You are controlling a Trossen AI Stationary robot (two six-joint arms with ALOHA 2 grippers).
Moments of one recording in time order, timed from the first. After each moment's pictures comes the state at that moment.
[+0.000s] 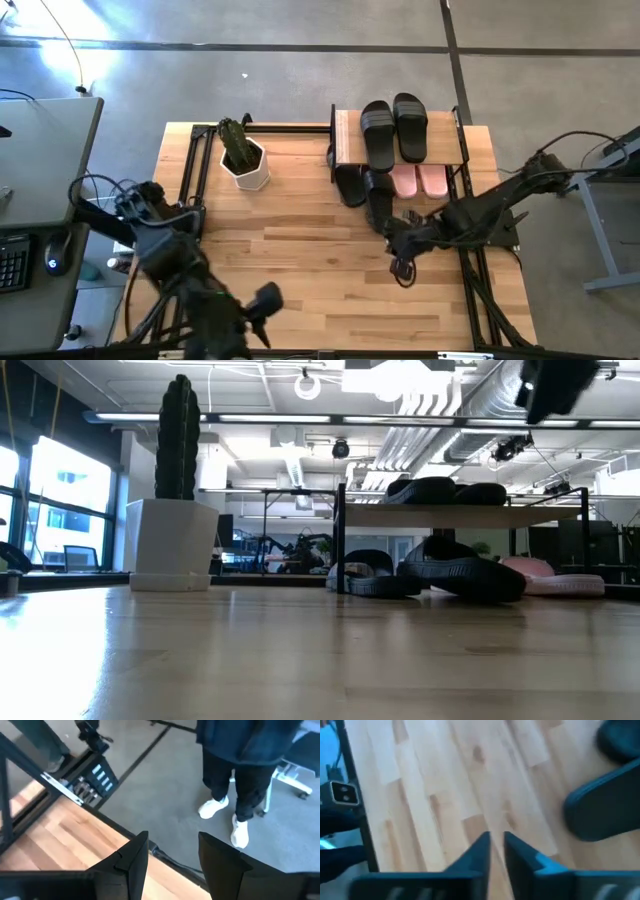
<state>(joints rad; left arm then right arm) -0.66 1.80 2.20 -1.09 0.05 0.25 0.46 1.31 1.11 -0.89 0.17 0.79</state>
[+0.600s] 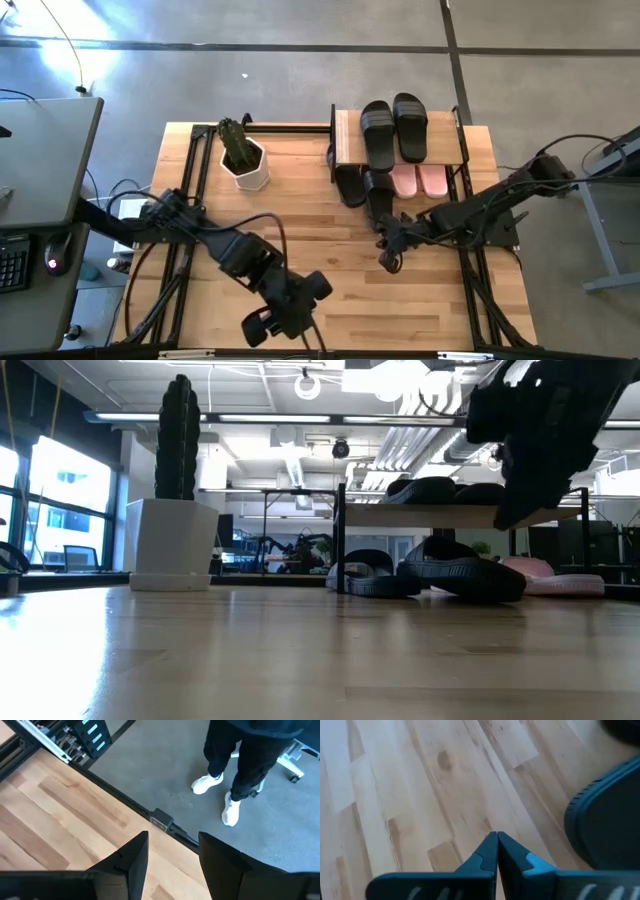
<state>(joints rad) -0.45 1.98 2.20 -1.12 0.25 0.33 0.35 1.30 0.70 -0.38 0.18 0.78</state>
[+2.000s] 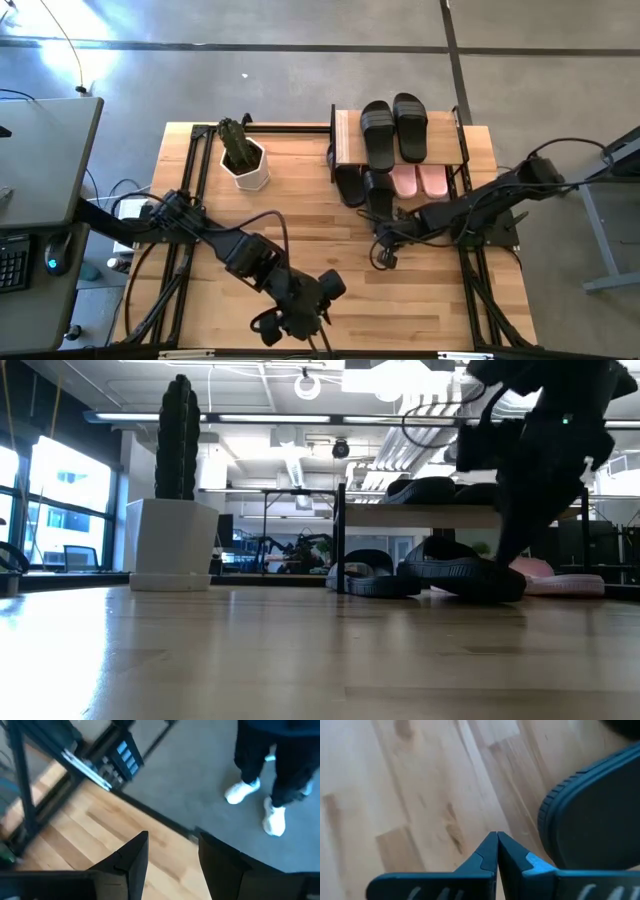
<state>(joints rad) -0.43 2.01 2.20 -0.98 0.14 0.46 0.28 1.40 0.72 -0.45 0.14 0.63</state>
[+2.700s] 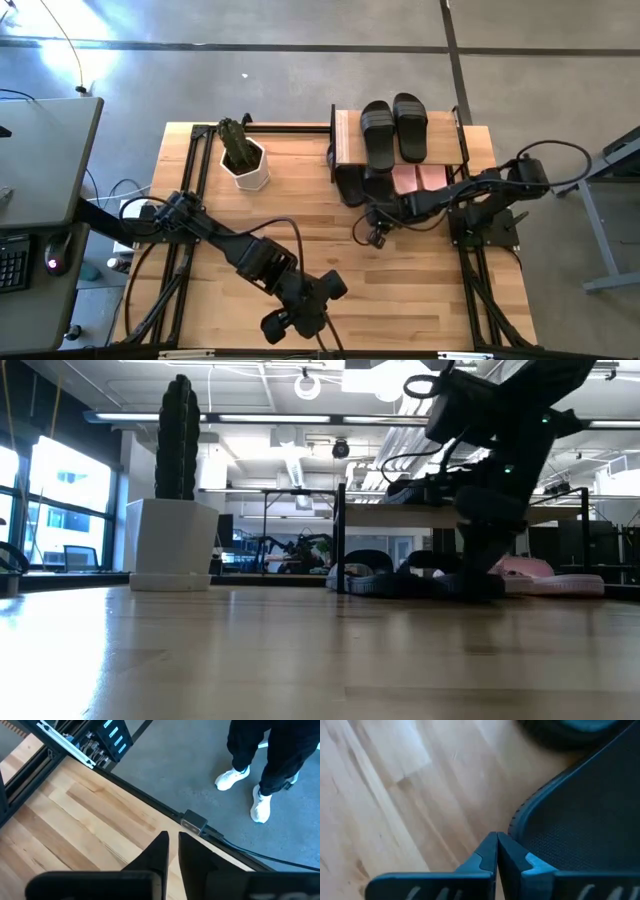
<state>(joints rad) -0.41 2.04 2.18 -1.01 0.16 0.44 0.07 1.53 0.72 -0.39 0.17 0.55</state>
